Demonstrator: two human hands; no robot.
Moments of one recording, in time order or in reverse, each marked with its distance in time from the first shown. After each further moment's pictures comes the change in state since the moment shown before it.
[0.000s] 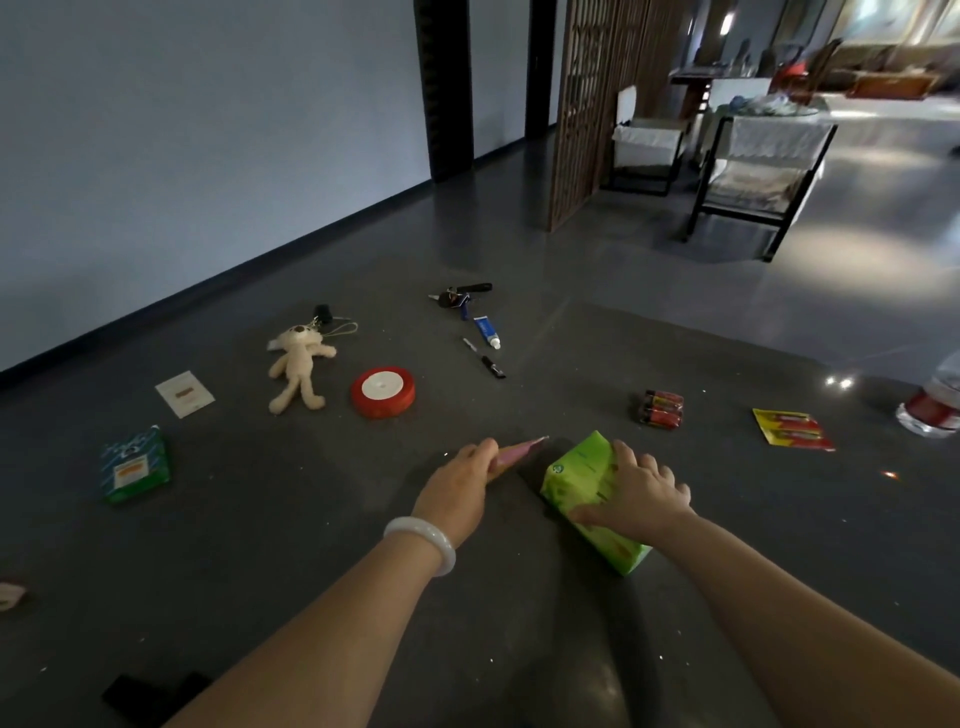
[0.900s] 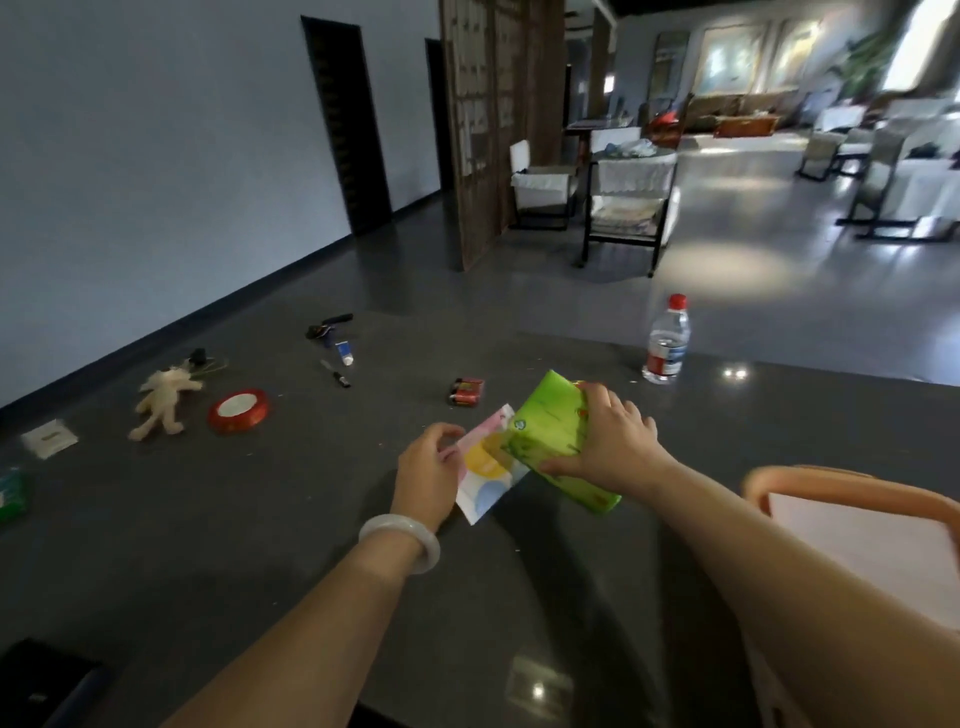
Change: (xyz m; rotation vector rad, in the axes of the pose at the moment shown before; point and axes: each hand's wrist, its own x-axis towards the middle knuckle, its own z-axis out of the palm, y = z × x) left_hand -0.077 0.253 0.042 -0.528 0.228 -0.146; right_hand -0.146 0.212 -0.110 0.135 0.337 -0.166
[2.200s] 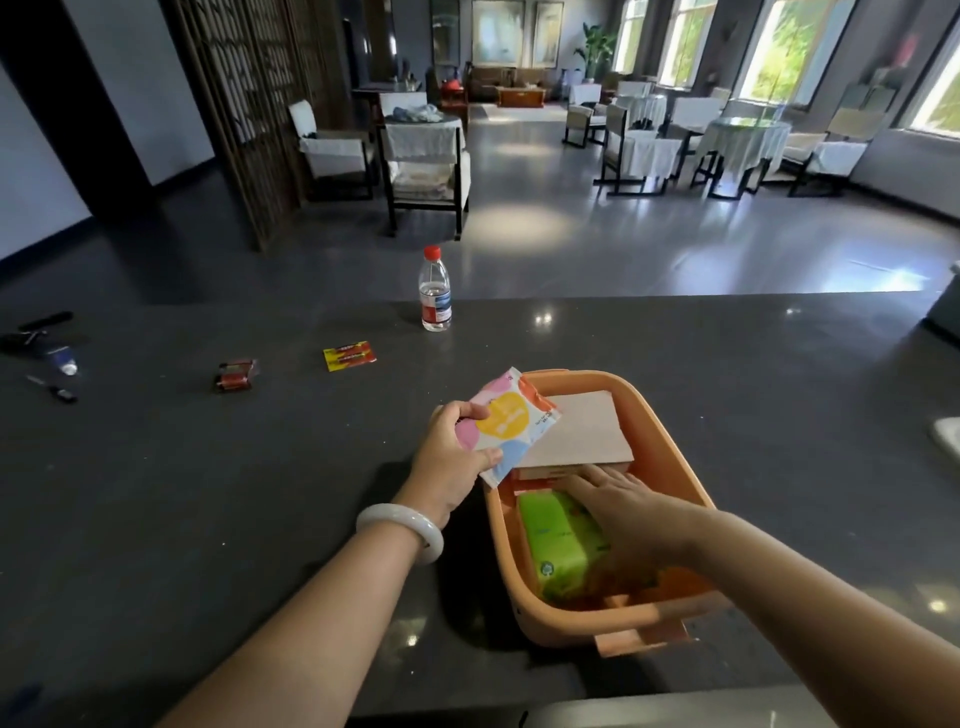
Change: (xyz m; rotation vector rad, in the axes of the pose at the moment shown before) left_hand -0.131 0.140 0.185 -0.446 -0.575 0.096; right_hand -0.215 0.209 -0.061 -0.235 -0.435 0.120
